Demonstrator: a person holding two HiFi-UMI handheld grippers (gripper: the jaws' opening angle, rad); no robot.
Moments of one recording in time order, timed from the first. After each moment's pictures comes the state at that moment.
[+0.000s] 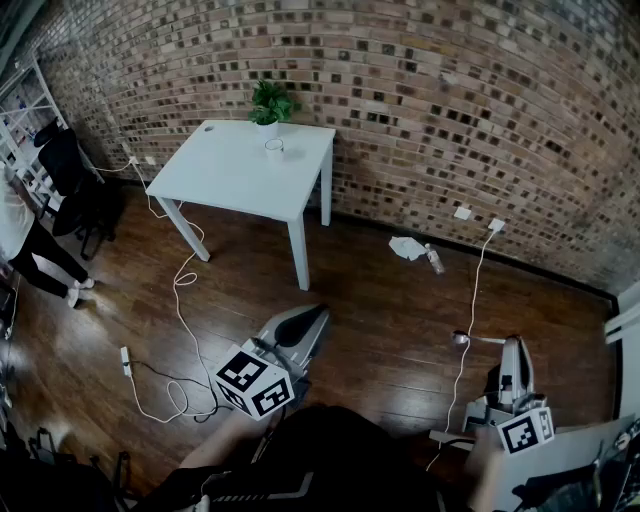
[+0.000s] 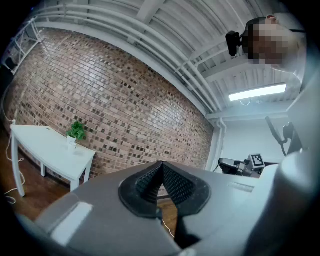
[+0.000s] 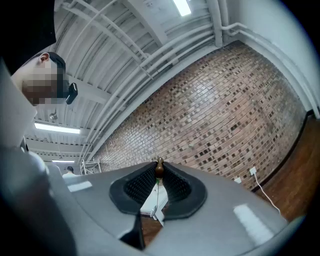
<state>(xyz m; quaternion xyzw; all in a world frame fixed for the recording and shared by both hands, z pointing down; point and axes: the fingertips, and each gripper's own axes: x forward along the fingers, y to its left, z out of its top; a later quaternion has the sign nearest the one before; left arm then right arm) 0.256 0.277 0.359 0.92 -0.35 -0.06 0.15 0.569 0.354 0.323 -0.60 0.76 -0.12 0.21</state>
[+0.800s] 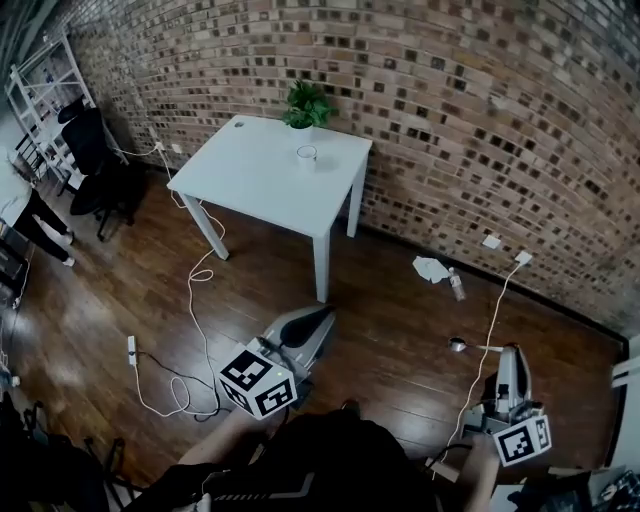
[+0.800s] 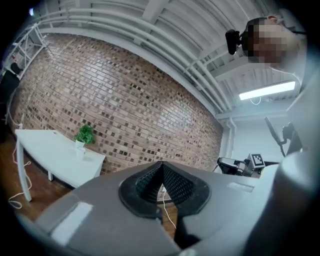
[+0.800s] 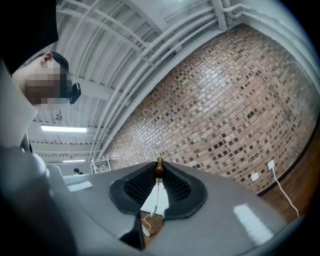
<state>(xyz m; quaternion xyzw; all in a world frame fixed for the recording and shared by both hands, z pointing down) 0.225 0.190 0.368 0.91 -0.38 -0.06 0.15 0.527 0.244 0.331 -0.55 0.80 -0.13 0.19</state>
